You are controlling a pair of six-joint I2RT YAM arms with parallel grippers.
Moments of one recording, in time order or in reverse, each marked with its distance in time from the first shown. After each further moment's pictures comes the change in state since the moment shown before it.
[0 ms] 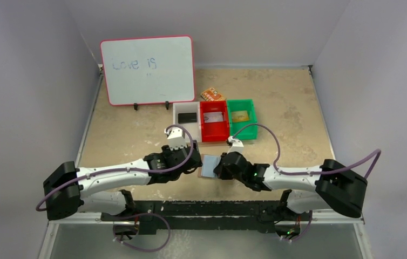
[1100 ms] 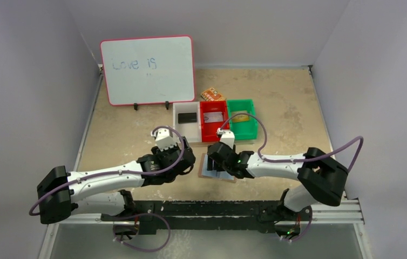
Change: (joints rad) left arm 0.000 -0.082 -0.023 -0.057 -0.166 -0.150; right arm -0.037 0.163 0.245 -0.243 0.105 -0.082
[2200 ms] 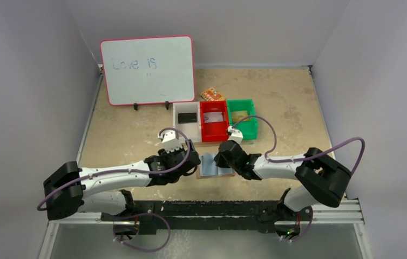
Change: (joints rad) left arm 0.000 0.069 -0.037 0.096 0.072 -0.011; right arm -0.079 0.018 -0.128 0.265 -0.041 0.035
